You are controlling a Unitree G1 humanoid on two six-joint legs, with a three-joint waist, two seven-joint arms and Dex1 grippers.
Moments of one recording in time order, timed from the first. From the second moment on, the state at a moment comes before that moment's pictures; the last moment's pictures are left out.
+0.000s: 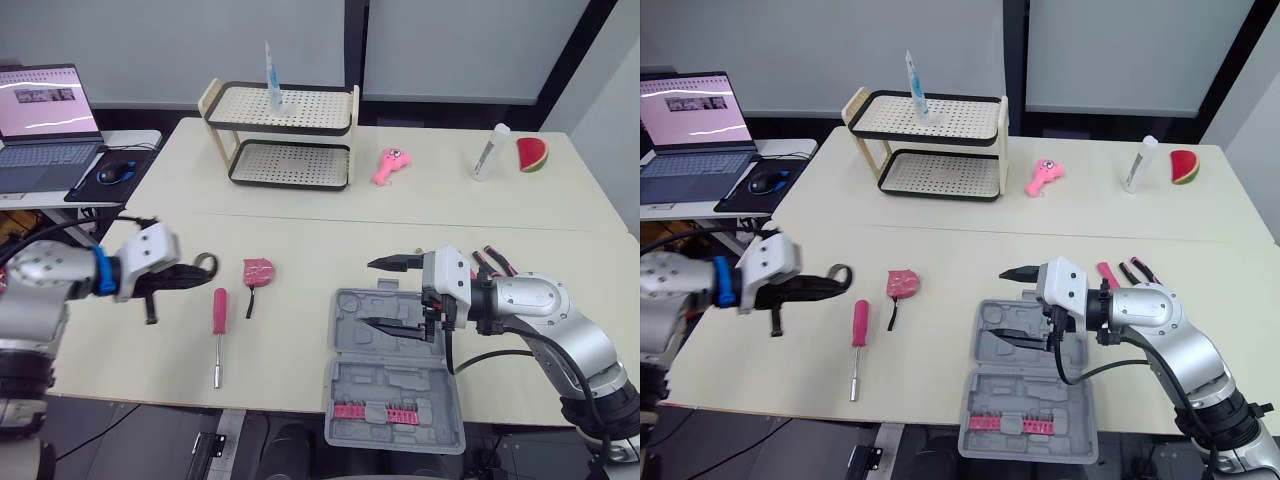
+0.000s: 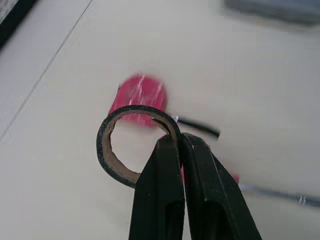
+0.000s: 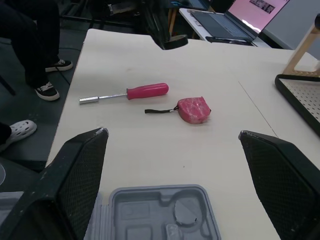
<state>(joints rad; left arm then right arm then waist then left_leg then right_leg) -0.42 0.99 0.00 0.20 -0.22 0.13 -1.36 -0.32 -0.66 0.19 -0.47 0.36 0.40 0.94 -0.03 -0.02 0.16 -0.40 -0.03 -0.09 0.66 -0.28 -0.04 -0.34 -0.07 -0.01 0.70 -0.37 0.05</state>
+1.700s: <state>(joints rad) -0.75 0.41 -0.47 0.53 0.14 -0.01 -1.28 -0.16 -0.66 0.22 -0.57 0.20 0.48 0.78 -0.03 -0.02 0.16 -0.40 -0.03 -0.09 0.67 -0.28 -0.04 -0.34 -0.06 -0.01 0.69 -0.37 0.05</state>
